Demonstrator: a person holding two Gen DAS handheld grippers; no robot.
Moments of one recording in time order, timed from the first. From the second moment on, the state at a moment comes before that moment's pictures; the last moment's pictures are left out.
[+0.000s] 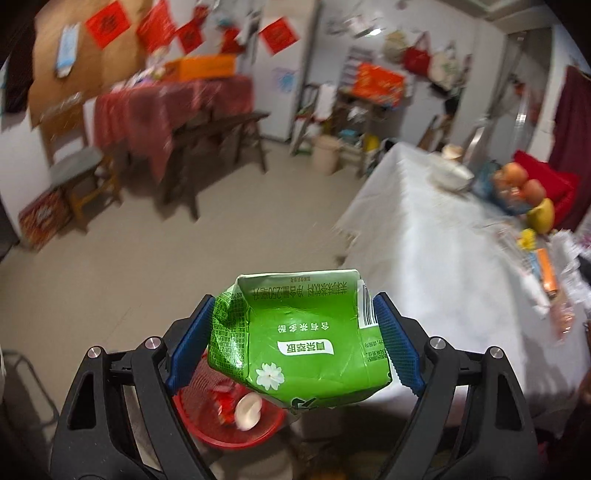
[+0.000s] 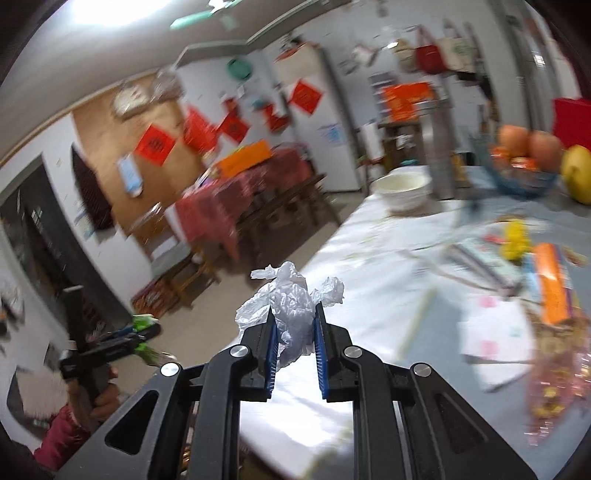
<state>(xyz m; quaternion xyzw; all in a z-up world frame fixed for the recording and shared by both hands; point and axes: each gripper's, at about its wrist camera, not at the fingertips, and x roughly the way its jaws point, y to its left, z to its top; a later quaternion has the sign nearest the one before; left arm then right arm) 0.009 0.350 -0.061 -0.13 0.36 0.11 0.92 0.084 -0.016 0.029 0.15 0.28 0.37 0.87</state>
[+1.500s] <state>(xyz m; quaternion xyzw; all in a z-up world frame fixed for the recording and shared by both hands) -0.053 0.480 -0.087 -0.15 0.36 0.26 0.88 0.015 0.358 -0.031 -0.15 0.43 0.52 0.73</state>
